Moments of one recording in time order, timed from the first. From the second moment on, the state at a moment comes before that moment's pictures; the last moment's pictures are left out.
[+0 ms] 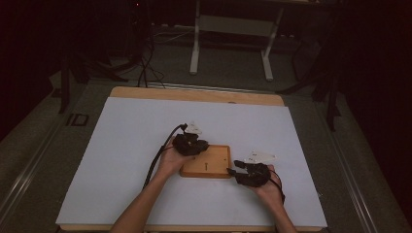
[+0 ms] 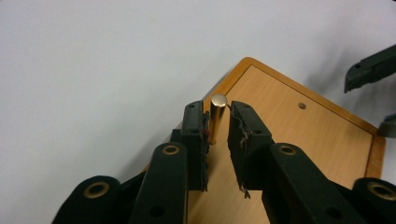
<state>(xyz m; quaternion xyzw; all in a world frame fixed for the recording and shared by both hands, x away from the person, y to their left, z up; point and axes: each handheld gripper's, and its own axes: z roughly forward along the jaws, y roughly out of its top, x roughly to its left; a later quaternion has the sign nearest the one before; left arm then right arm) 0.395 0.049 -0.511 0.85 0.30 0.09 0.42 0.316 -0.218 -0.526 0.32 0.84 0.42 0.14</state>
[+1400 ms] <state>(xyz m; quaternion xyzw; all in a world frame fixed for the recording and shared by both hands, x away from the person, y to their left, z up) 0.416 0.053 -0.515 0.84 0.31 0.02 0.44 0.314 -0.218 -0.523 0.26 0.86 0.43 0.12</state>
